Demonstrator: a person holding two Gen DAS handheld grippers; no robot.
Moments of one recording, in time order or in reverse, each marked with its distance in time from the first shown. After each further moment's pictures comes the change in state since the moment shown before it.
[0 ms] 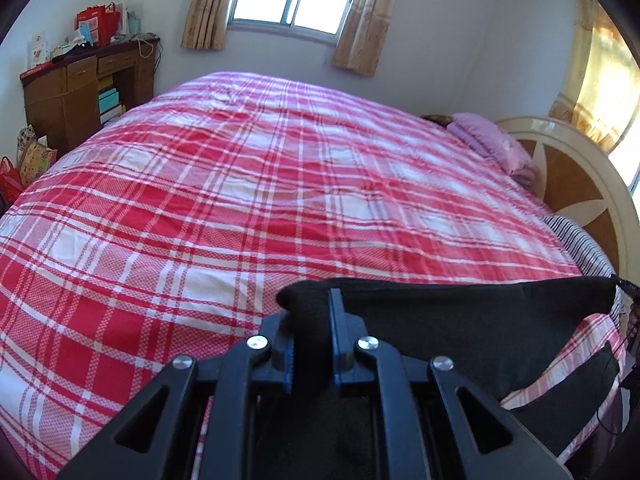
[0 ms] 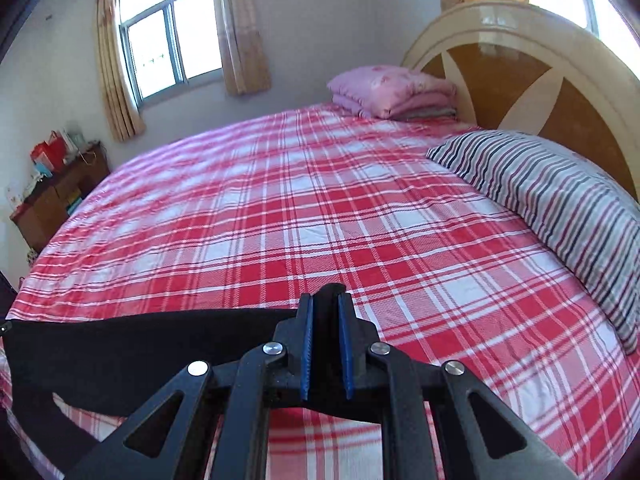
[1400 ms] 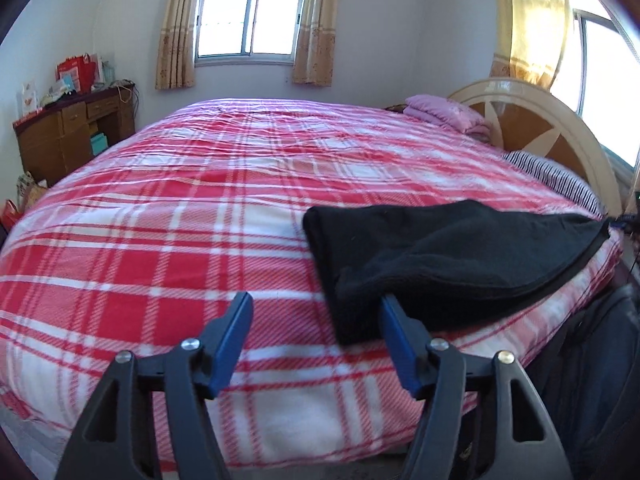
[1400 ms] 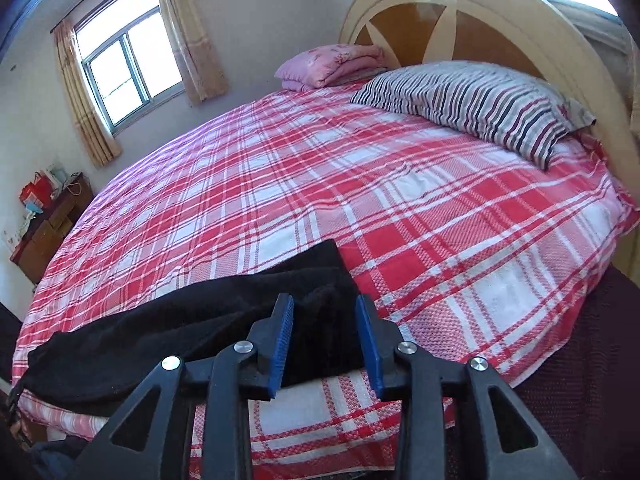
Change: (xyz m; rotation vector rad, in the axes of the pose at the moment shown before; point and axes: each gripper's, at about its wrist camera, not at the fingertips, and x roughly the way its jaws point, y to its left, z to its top) left arm -0.125 0.056 -0.179 0.229 -0.079 -0.020; right arm -0.127 -0.074 -0.166 0.185 0.029 -0.057
